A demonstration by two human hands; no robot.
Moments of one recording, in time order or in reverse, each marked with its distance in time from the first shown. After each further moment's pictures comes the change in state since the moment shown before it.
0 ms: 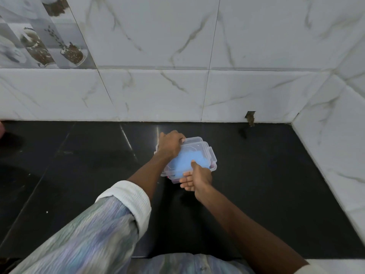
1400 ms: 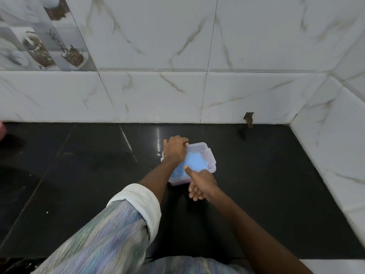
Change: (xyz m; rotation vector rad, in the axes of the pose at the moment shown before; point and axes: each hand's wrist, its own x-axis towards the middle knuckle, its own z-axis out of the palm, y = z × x) left_hand -0.011 0.025 0.019 -0.038 0.093 -0.111; right_hand 0.003 0.008 -0.033 -0.563 -0.127 -0.147
